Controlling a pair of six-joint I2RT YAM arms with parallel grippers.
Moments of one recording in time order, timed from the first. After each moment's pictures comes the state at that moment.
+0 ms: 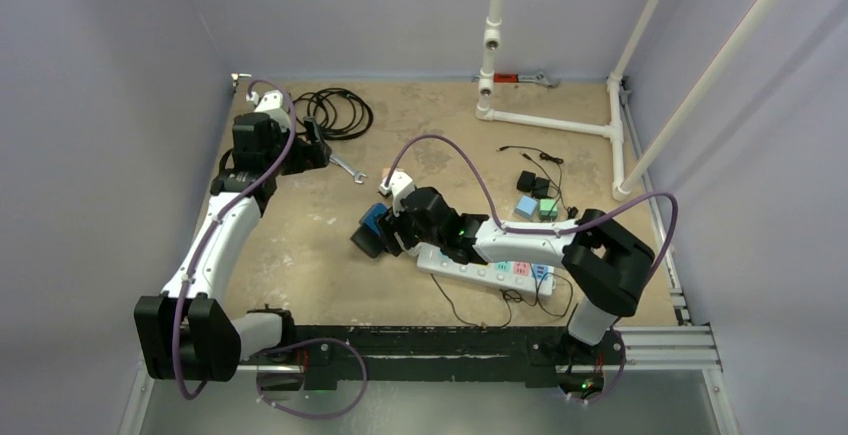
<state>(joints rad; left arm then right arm) -0.03 1.20 0.97 -0.30 0.13 -0.26 1.02 1.68 0.96 0.18 0.11 0.17</state>
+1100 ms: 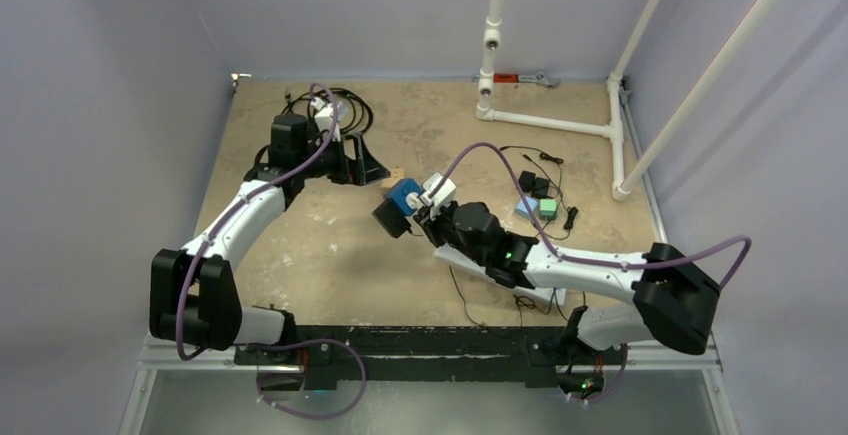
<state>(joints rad) -0.16 1.36 0.94 -0.17 0.64 -0.30 1.02 1.36 0.69 0.34 0.25 0.05</state>
